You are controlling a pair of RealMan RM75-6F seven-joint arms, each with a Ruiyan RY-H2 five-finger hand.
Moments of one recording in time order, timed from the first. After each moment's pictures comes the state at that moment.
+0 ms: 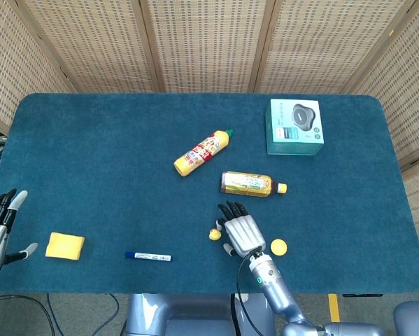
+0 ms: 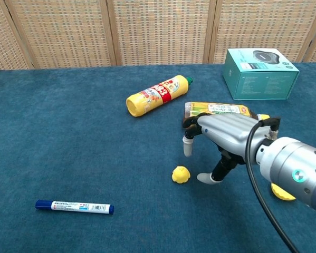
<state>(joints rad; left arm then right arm) -0.08 -1.15 -0.03 -1.57 1.51 1.50 0.04 0.54 -1.76 0.19 -1.74 -1.05 1.10 -0.83</state>
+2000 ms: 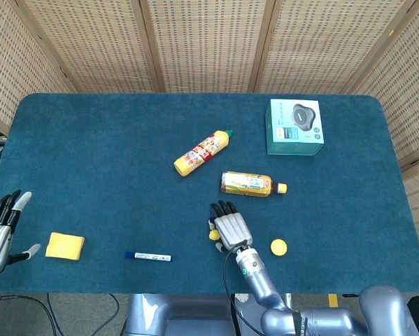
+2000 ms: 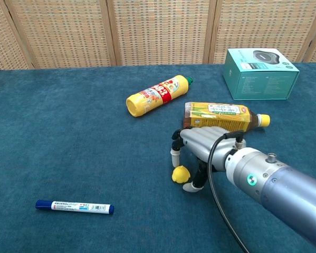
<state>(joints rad) -0.09 -1.16 -0.03 -1.57 1.52 1.49 0.05 0.71 -1.88 0.17 -1.55 -0.87 1.10 -0.79</state>
